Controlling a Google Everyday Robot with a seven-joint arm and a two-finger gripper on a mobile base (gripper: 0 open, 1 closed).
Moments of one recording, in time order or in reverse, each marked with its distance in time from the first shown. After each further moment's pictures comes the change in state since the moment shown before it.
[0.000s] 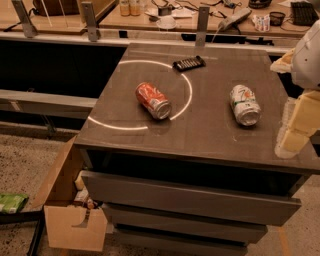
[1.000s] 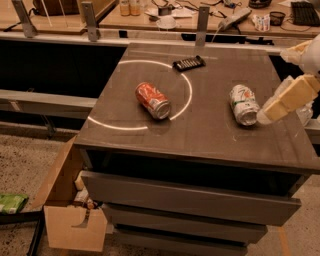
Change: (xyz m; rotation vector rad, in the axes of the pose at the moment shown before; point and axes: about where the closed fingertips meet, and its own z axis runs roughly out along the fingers) arm 0.003 -0.072 0.018 0.106 -0.382 0.253
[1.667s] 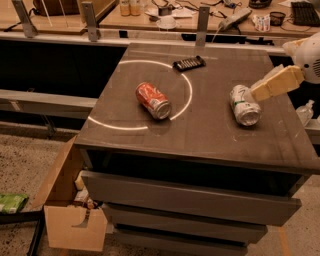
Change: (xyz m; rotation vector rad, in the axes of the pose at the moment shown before) arm -0.013 -0.055 0.025 0.127 -0.189 0.142
